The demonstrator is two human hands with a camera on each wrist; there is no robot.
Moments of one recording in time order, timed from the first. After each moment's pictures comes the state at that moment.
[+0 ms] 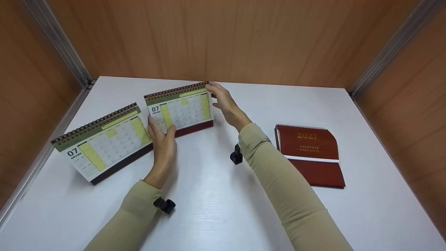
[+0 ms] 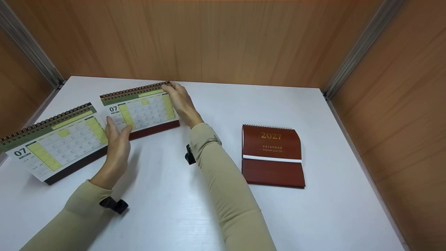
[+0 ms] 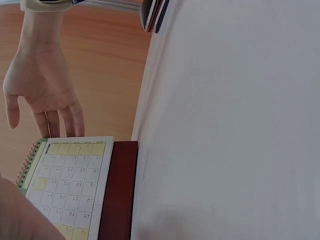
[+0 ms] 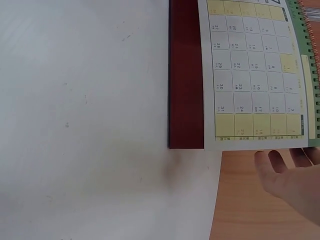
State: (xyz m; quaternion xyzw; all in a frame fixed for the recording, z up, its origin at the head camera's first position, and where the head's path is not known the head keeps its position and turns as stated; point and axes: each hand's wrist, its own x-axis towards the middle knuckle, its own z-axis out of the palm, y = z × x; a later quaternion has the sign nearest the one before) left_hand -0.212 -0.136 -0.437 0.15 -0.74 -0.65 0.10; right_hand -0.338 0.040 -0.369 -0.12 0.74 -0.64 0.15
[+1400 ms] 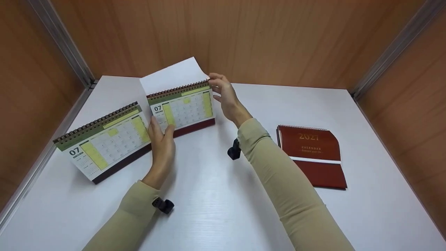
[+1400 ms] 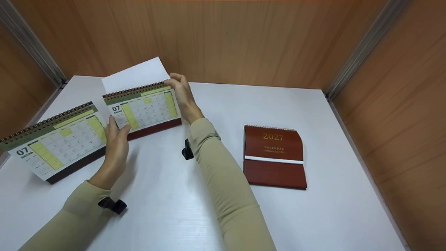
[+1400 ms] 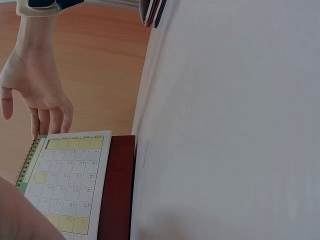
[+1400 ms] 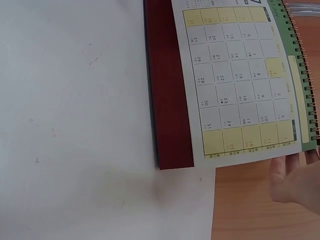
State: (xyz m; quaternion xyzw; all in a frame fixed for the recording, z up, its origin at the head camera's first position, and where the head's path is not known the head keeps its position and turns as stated) left_hand -0.211 -0.142 -0.439 0.13 -0.74 -0.65 0.11; right_hand -0.347 0.037 -0.362 -0.09 0.66 -0.74 0.11
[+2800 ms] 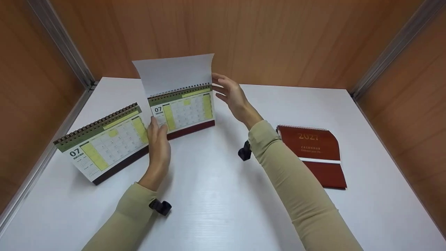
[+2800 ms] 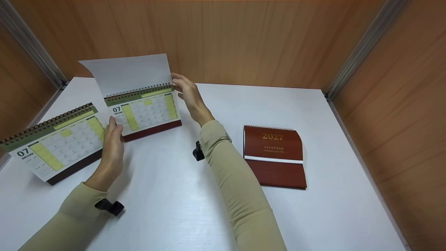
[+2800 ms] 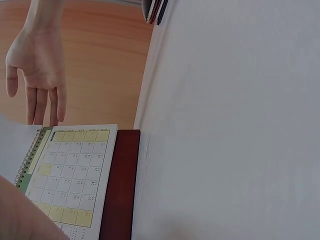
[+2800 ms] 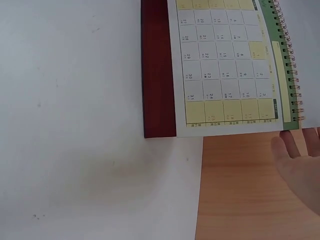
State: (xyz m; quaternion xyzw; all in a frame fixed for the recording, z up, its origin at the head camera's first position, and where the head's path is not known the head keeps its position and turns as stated) left_hand -0.211 -0.149 -0.439 0.12 -0.73 -0.66 0.09; right_hand -0.345 0.067 -0.360 -0.18 0.66 -0.72 0.12
